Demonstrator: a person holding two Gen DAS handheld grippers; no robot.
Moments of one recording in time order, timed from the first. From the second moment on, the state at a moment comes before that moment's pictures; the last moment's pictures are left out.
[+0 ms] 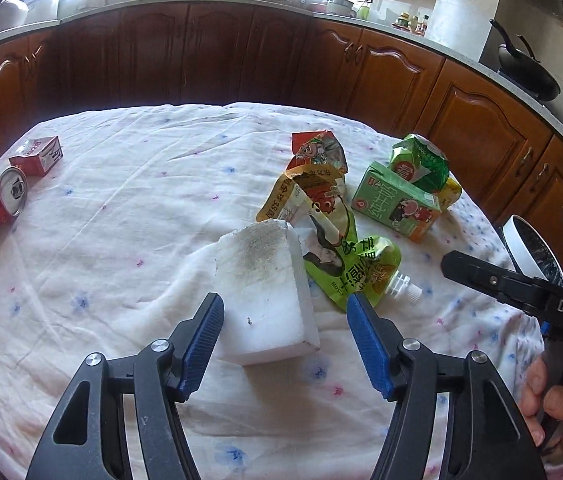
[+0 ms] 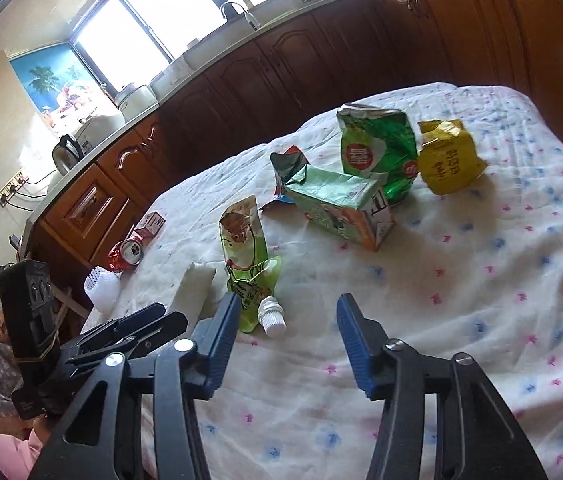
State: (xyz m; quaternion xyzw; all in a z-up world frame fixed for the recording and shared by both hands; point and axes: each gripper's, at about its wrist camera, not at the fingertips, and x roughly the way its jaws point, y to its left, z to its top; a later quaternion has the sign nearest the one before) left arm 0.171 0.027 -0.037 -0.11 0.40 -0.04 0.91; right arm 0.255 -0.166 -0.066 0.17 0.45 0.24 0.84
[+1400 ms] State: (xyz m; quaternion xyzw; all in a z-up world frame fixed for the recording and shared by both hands) left arm 0.202 -0.100 -0.024 -0.06 0.38 -0.25 0.89; right arm 0.185 -0.311 -0.029 0.23 0.39 0.11 0.89
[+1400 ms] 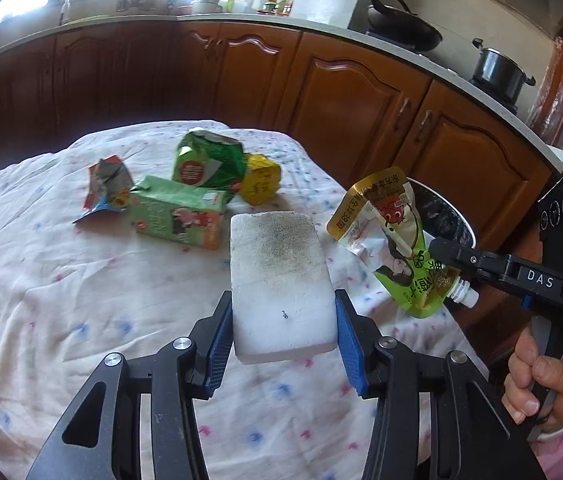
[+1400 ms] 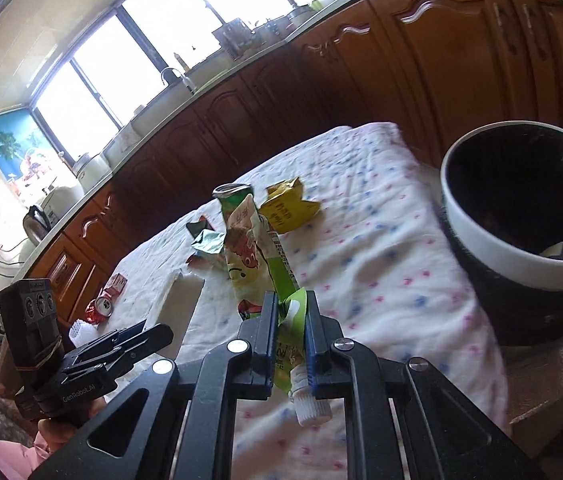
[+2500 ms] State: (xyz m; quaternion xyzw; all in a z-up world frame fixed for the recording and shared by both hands) left arm 0.297 -0.279 -0.015 0.05 0.38 -0.36 0.85; right arm 0.163 -0.450 0.000 0.22 0.35 -0.05 0.91
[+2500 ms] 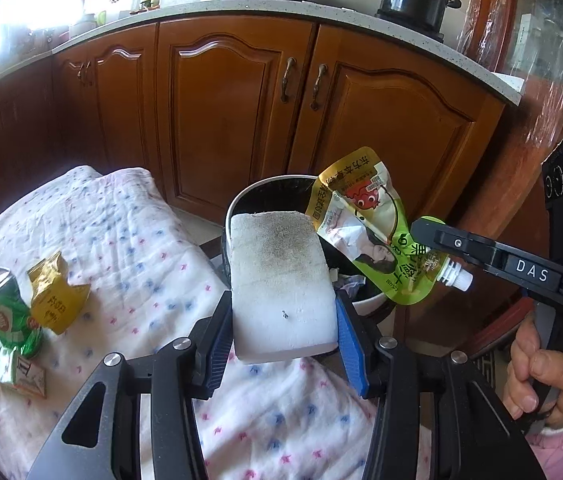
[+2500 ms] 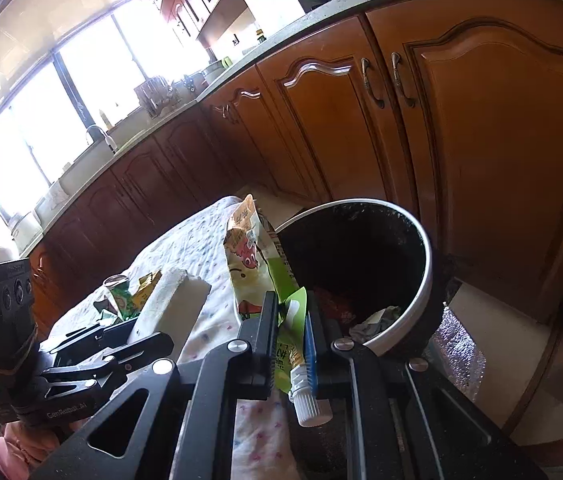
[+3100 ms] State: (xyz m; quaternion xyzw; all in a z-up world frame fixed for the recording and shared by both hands) left arm 0.367 -0.374 -0.031 0.12 0.44 -0.35 0.82; right arm 0.215 -0.494 -0.016 0.20 0.41 -0.08 0.89
